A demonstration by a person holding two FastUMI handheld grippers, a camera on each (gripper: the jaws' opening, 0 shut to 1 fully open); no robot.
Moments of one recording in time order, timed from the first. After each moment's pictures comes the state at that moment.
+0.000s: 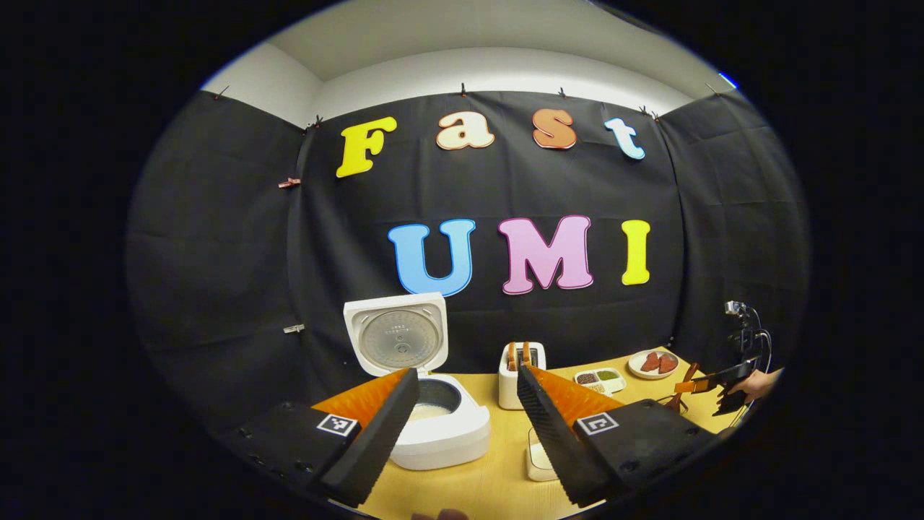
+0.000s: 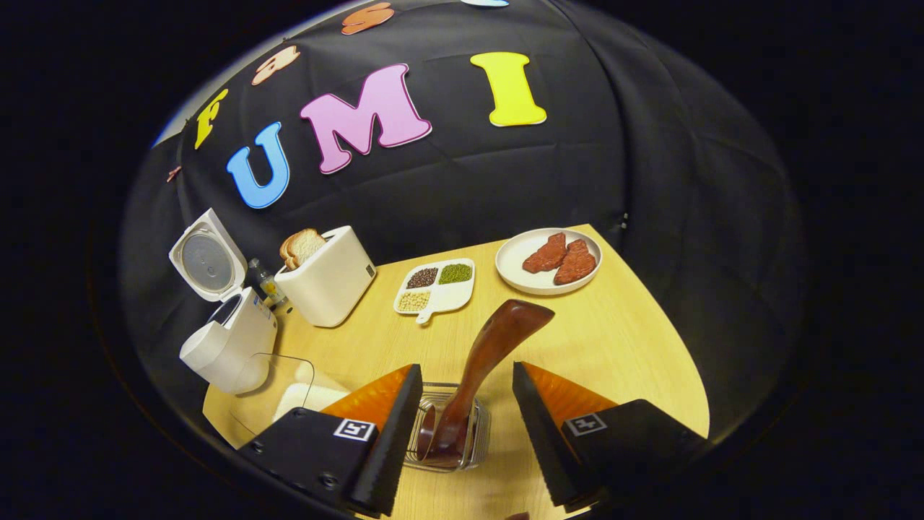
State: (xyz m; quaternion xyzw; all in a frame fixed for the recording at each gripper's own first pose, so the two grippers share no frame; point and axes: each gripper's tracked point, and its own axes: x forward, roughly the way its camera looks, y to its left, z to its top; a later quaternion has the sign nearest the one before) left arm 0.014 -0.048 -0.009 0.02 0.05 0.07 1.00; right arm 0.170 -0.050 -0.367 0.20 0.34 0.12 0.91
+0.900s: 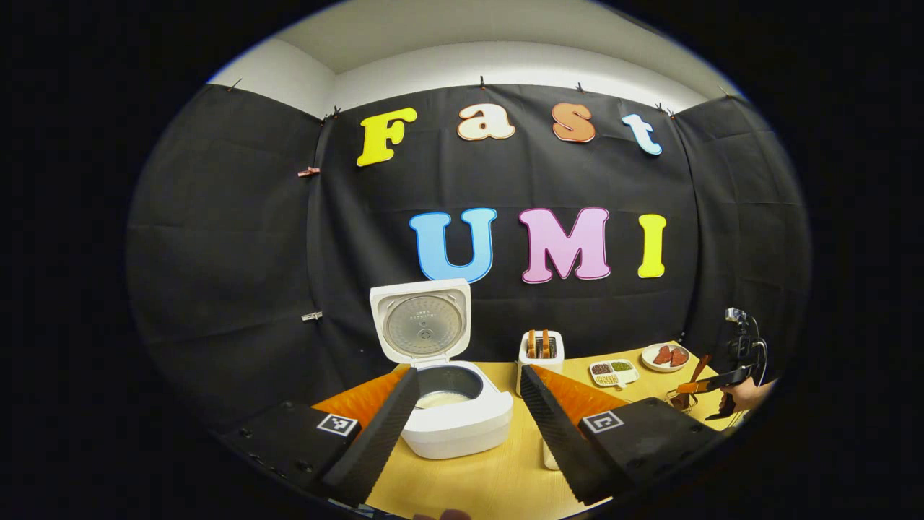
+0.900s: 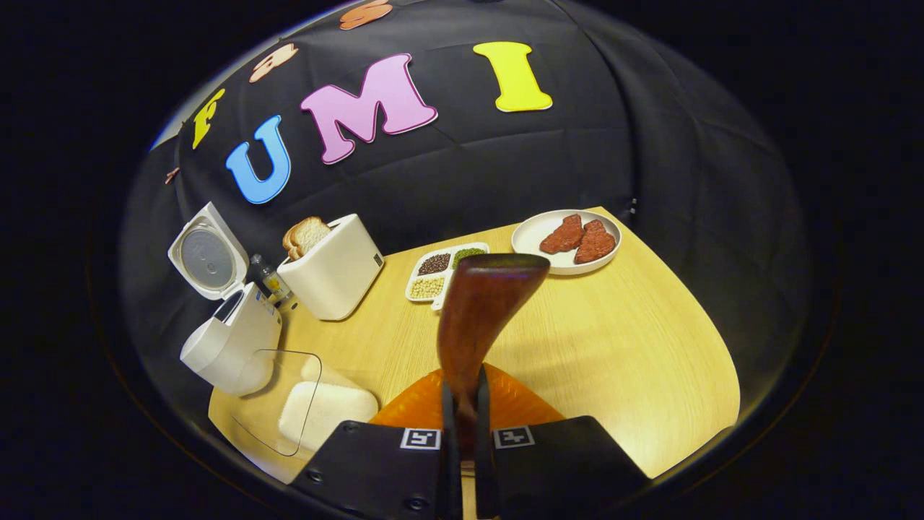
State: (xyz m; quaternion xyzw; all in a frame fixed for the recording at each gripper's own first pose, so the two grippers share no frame) left arm -0.004 -0.010 -0.021 0.01 0.07 0.08 0.99; right arm 0.156 -0.022 -0.369 0.20 0.33 0.11 0.91
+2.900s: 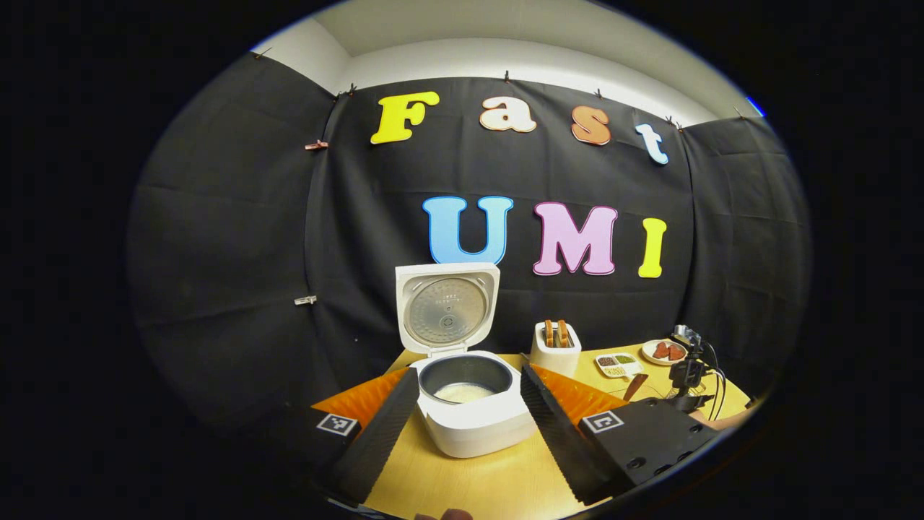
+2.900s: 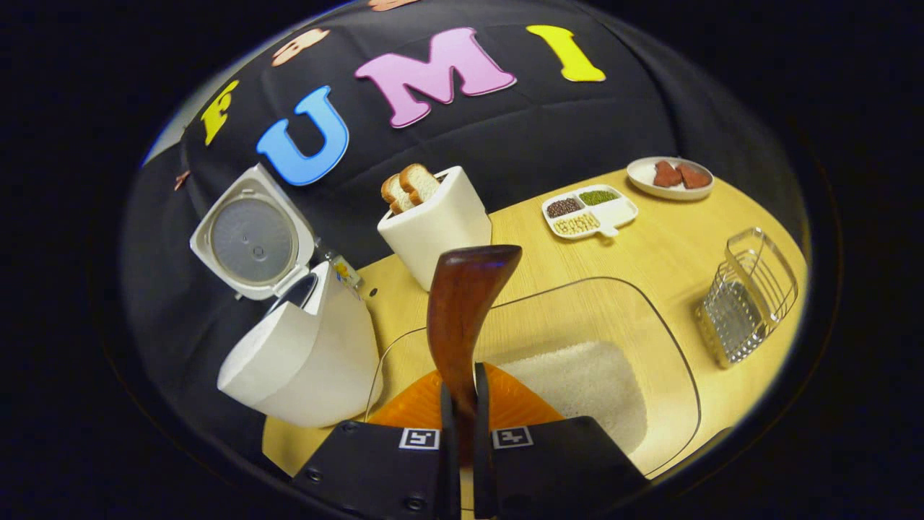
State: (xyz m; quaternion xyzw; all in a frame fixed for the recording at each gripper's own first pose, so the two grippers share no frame) left arm -0.006 0.091 -0.056 -0.03 0.07 0.05 1.00; right arm 0.108 0.244 -0.345 0.32 0.36 0.11 0.87
